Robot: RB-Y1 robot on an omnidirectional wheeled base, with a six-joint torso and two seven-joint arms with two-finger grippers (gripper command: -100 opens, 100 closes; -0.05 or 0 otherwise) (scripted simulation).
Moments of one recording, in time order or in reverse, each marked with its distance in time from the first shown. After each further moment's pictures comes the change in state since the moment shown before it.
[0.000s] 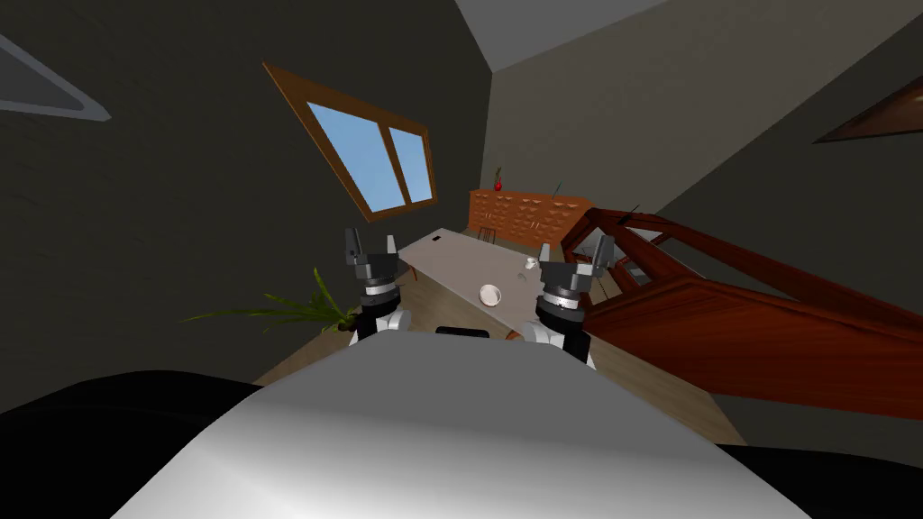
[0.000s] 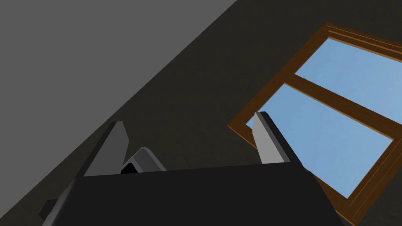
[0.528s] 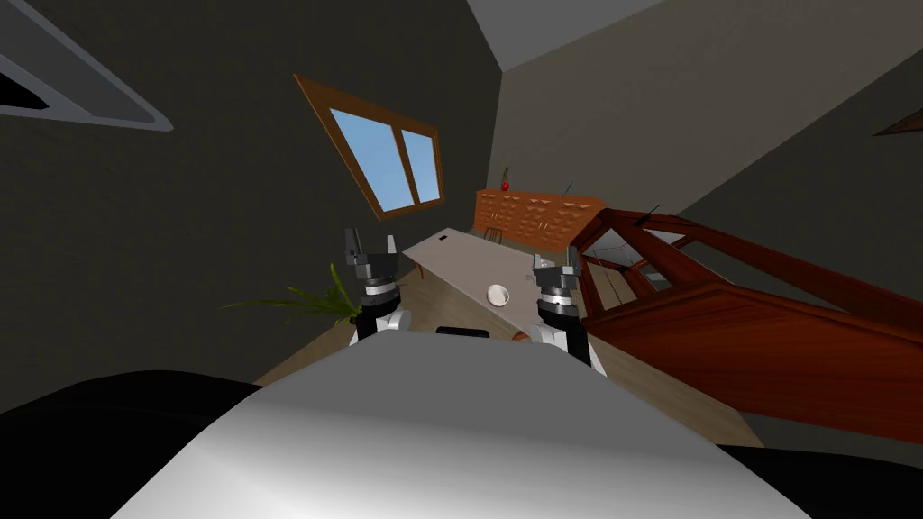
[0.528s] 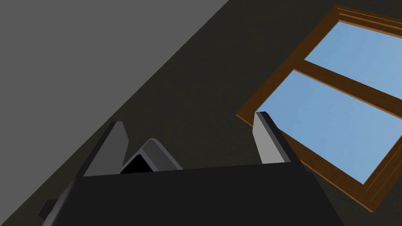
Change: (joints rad) left arm 0.000 0.000 0.000 0.000 0.000 0.000 0.000; right arm -0.015 -0.115 -0.065 0.109 -0.063 0.124 -0.112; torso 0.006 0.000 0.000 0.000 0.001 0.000
